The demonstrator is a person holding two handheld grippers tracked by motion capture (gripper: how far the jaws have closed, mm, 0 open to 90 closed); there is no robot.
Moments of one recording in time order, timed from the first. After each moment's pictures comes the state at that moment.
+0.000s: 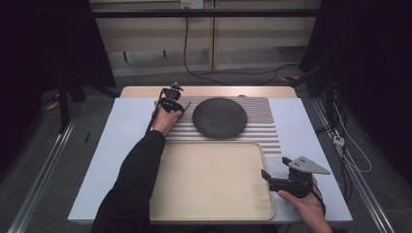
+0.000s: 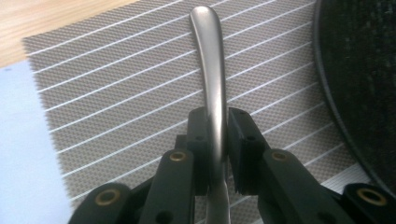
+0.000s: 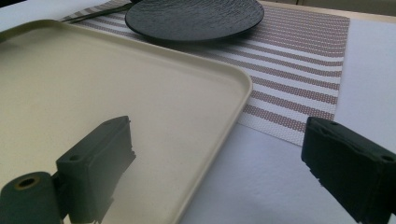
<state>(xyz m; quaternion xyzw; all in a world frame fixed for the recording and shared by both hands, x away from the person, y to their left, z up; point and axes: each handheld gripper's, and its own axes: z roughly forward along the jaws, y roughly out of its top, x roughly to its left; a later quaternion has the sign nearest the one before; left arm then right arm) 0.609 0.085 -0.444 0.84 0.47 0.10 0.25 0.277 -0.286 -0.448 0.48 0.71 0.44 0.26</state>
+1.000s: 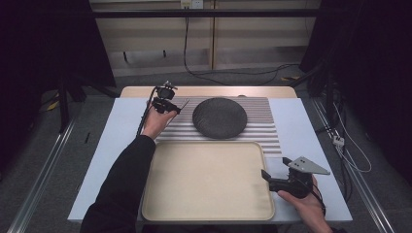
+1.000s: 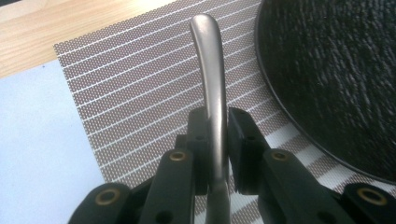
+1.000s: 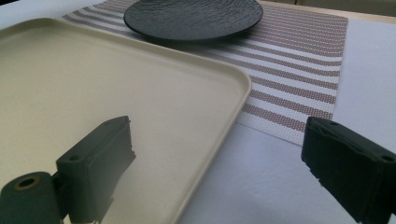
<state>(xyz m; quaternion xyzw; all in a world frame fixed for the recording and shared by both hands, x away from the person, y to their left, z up) 0.573 0.103 -0.407 0.84 0.44 0.11 0.29 0.276 -0.286 -0.448 0.48 0.71 0.44 0.26</state>
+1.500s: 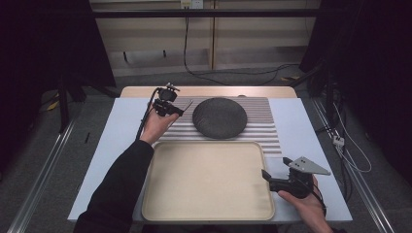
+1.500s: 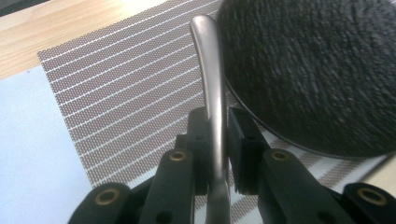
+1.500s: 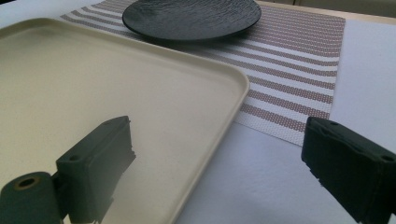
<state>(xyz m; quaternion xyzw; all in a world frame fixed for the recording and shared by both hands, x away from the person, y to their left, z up) 0.545 0.095 -0.388 0.84 0.43 0.10 0.31 0.275 -0.286 -0.448 0.48 0.71 0.44 0.27</state>
